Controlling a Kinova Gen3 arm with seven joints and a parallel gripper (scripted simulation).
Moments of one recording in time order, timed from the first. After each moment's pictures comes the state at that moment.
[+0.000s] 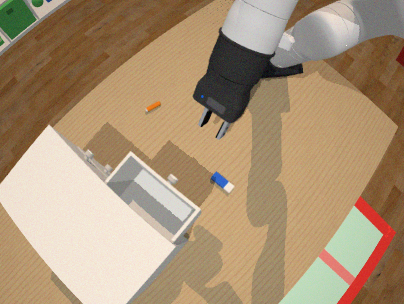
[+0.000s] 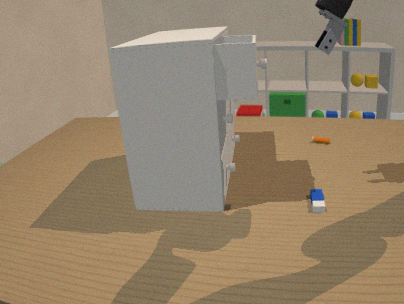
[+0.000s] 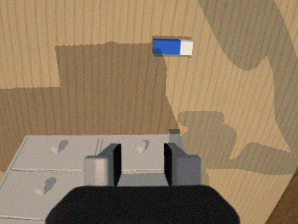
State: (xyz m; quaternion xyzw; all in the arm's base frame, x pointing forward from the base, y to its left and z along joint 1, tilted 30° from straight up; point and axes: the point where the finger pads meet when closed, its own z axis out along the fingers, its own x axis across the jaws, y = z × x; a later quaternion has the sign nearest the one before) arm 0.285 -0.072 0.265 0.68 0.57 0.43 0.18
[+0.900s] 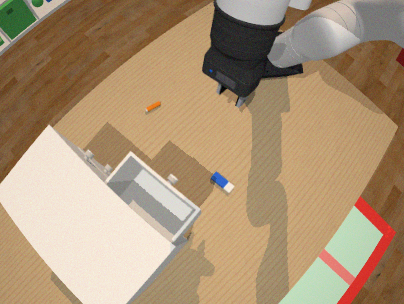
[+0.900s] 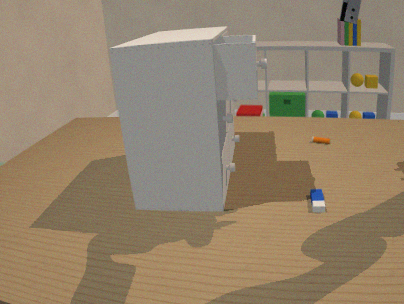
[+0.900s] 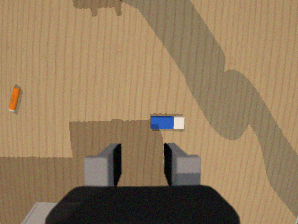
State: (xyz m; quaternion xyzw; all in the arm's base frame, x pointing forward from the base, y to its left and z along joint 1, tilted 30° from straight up) arm 0.226 -0.084 0.298 0.70 0.63 0.33 0.06
